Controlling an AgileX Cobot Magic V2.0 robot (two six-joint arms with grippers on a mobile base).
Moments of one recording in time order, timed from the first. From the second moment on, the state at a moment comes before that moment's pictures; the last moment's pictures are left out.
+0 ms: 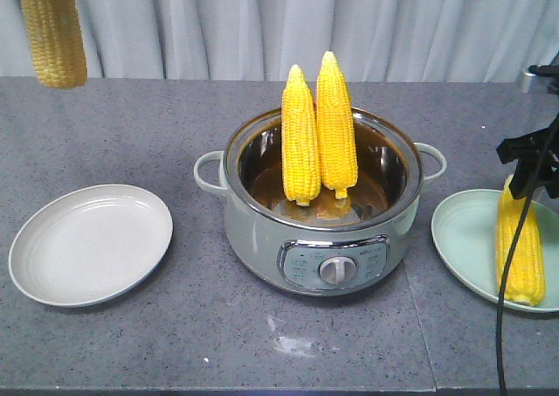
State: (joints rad) left arm -0.30 1.74 -2.22 0.33 1.25 -0.03; right arm -0.16 1.74 -1.55 0.11 1.24 -0.26
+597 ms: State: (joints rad) left arm -0.30 1.74 -2.22 0.33 1.25 -0.03; right arm -0.11 1.67 -1.72 0.03 1.24 -0.22
